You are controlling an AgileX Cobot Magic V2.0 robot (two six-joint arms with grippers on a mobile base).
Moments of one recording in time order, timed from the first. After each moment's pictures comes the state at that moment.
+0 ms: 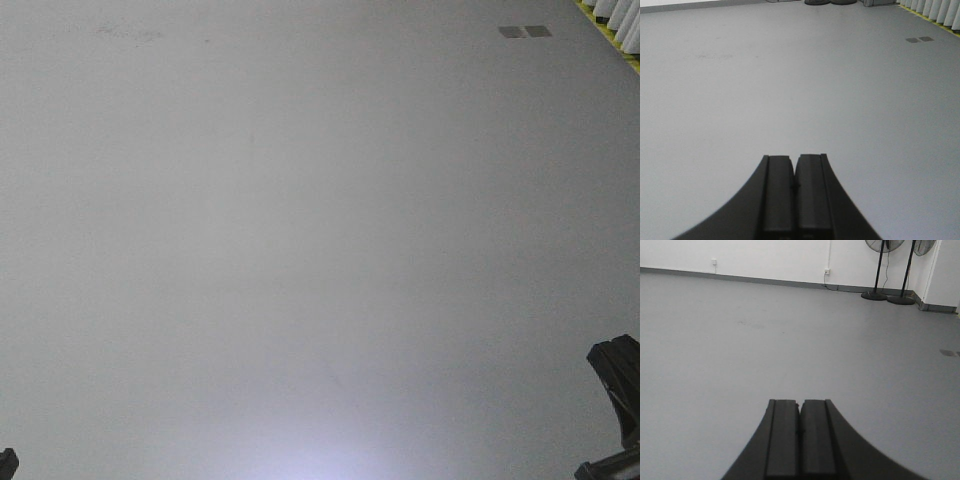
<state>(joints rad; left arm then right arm) -0.04 -0.01 0.03 -0.06 0.36 0.09 0.30 -0.01 0.03 -0.08 0.22 0.05</state>
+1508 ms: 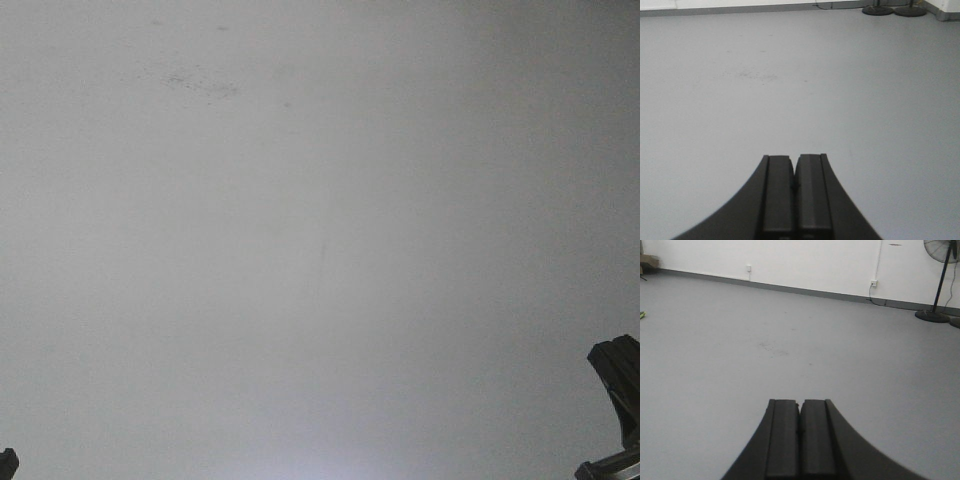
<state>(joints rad) -0.04 -0.01 0.03 -0.06 0.36 0.09 0.30 -0.01 0.03 -0.08 0.22 0.05</state>
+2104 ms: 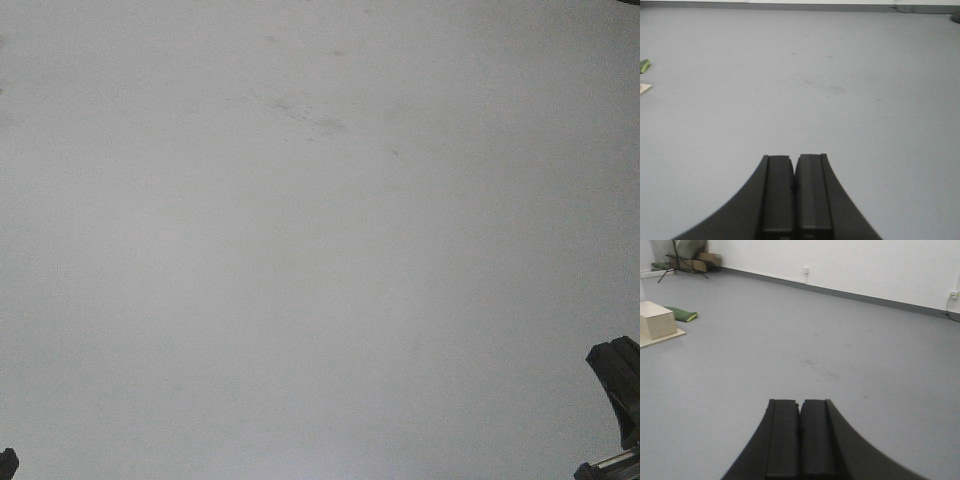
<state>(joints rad) -0.04 -0.01 0.03 -0.06 0.36 0.09 0.30 -0.01 0.03 -0.08 0.23 0.05</state>
